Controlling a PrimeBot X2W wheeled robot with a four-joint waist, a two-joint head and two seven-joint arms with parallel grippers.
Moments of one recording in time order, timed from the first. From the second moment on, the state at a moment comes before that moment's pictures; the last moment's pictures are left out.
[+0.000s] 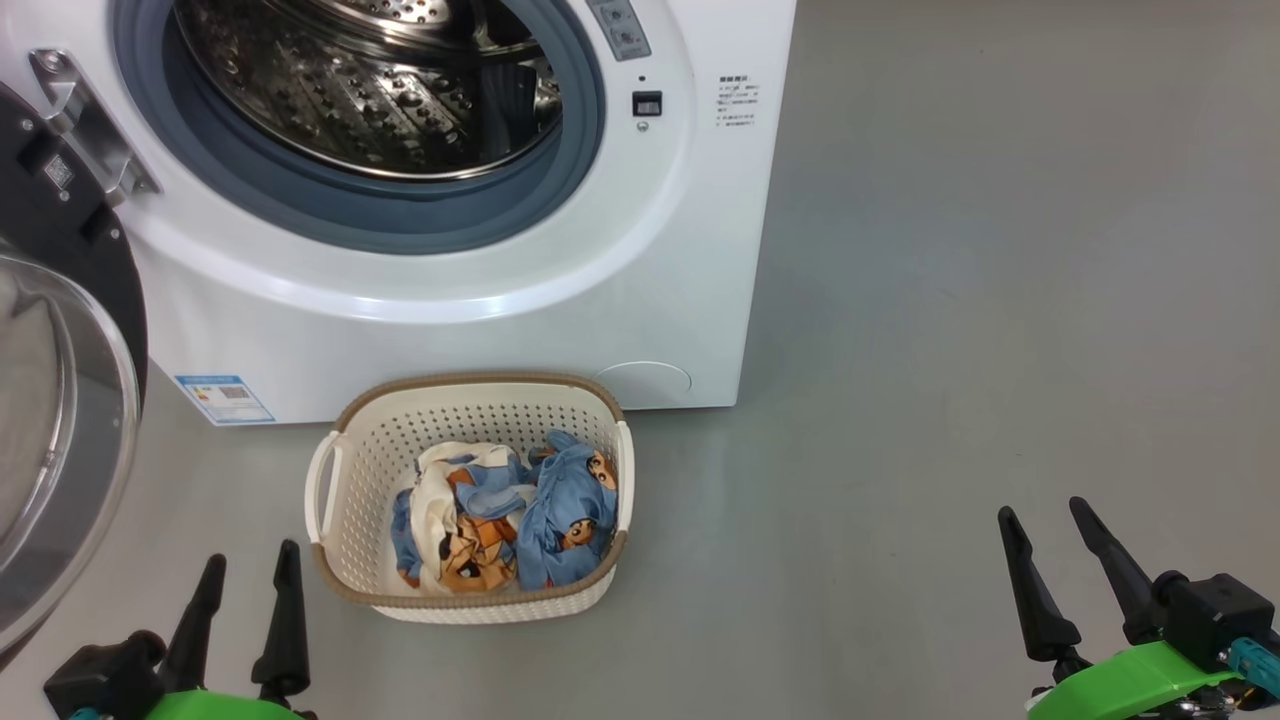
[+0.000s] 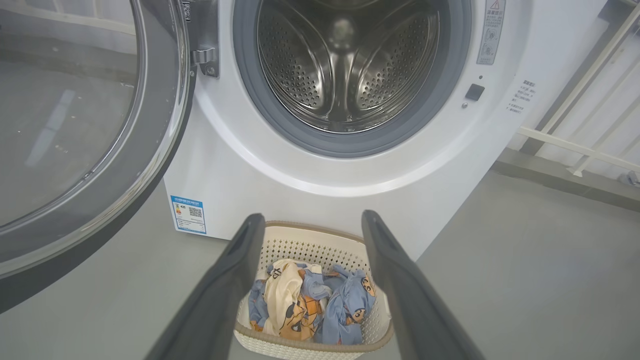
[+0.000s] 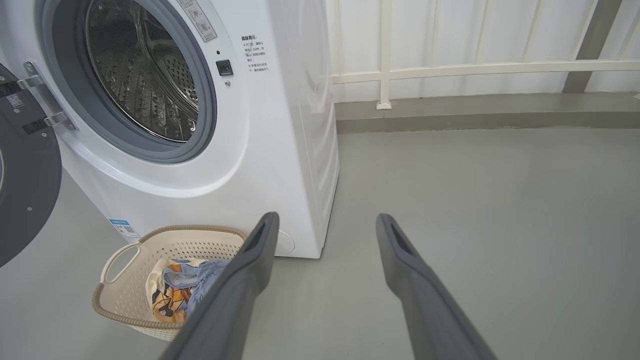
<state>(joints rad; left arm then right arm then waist) -0.04 0.16 -0.05 0.24 -0.49 -0.13 -0.26 -0.02 -0.18 0.00 0.19 0.29 0.12 -0.25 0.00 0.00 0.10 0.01</state>
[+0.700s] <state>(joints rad) -0.07 0.17 -0.07 0.22 -0.49 -0.13 -0.26 -0.03 -0.16 0.00 0.19 0.29 0.12 -0.25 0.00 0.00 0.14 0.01</state>
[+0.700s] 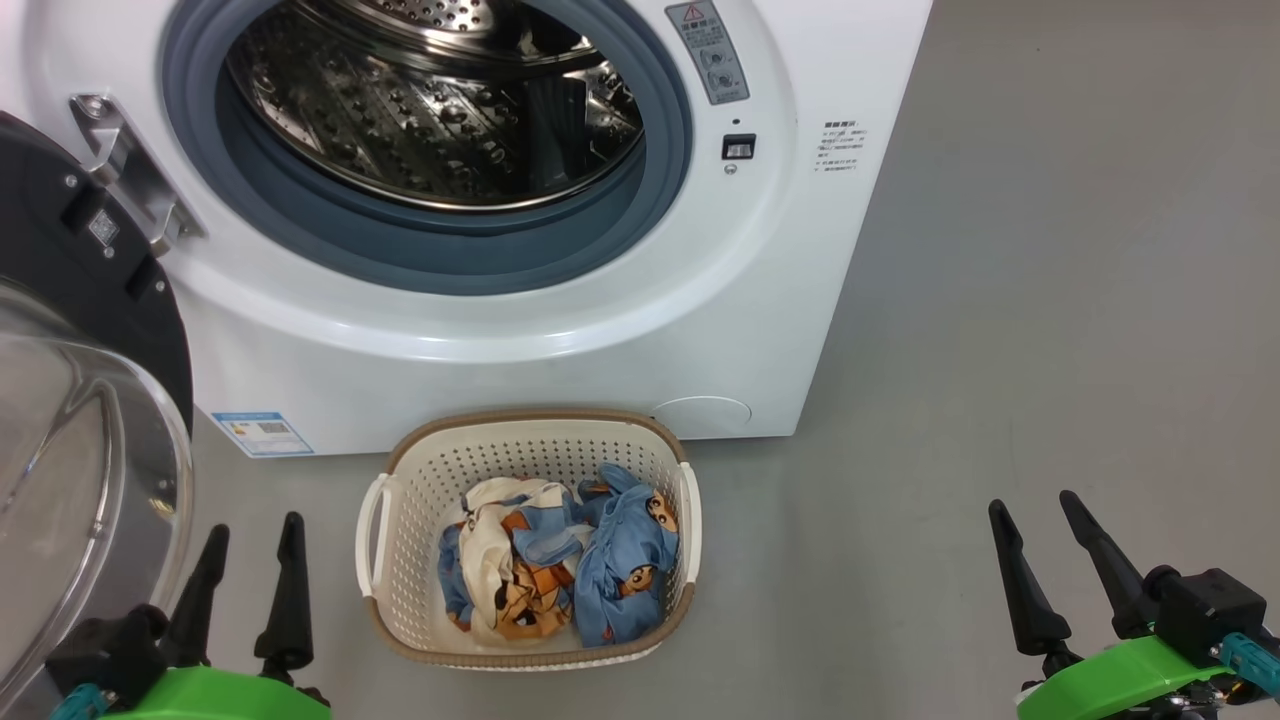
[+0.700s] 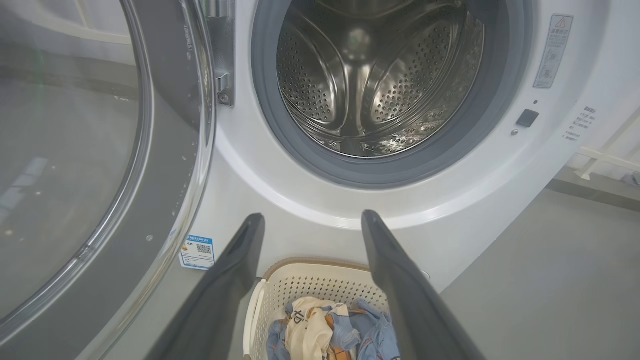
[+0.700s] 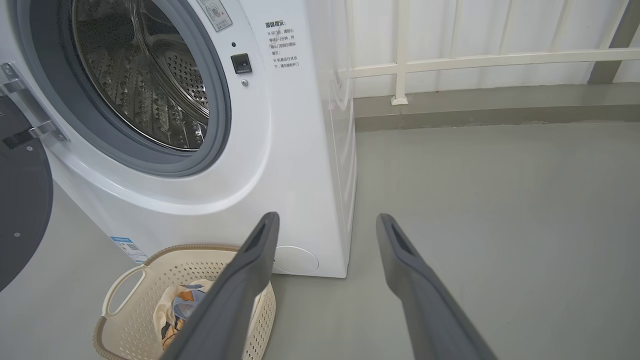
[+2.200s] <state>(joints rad) -0.54 0.13 -0.36 0.82 -0.54 -0.13 -0.26 -0.27 -0.09 0.06 0.16 0.28 0.12 -0.25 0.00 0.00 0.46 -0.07</state>
